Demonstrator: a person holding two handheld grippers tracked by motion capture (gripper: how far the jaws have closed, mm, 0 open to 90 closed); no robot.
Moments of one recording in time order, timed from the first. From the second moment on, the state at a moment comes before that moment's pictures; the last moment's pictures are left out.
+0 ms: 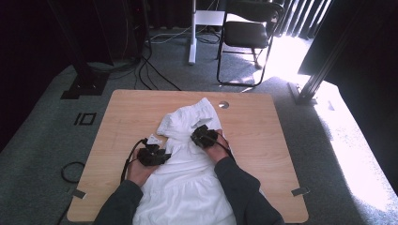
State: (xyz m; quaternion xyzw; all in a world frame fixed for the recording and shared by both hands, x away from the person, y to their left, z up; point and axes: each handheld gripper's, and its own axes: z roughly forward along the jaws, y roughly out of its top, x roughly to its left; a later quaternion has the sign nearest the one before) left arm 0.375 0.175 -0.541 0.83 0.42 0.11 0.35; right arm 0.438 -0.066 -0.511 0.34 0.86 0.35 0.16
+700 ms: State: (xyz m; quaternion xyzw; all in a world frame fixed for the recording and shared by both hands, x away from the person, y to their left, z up) left arm 0.377 0.175 -0.526 0.84 0.41 0.12 0.33; right arm 0.465 -0.189 -0.525 0.53 0.73 0.40 0.16
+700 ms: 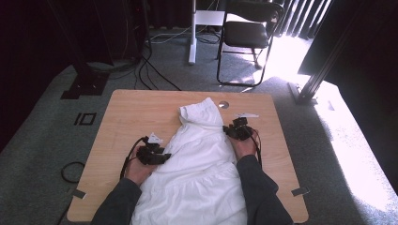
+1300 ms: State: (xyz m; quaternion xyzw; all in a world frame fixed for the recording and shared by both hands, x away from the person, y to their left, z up) left arm 0.440 0.123 -0.525 0.84 0.41 0.14 0.33; right arm 0.451 -0.173 -0.542 0.49 0.80 0.30 0.17
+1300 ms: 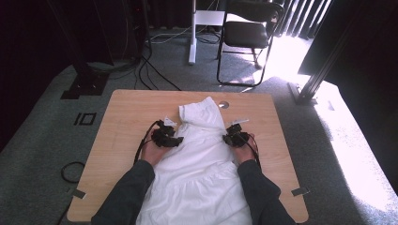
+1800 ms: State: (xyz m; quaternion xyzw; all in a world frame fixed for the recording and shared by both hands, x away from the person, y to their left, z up) left arm 0.390 0.143 -0.543 0.84 0.39 0.10 0.36; right arm 0.398 -0.185 -0.542 0.46 0.83 0.31 0.12
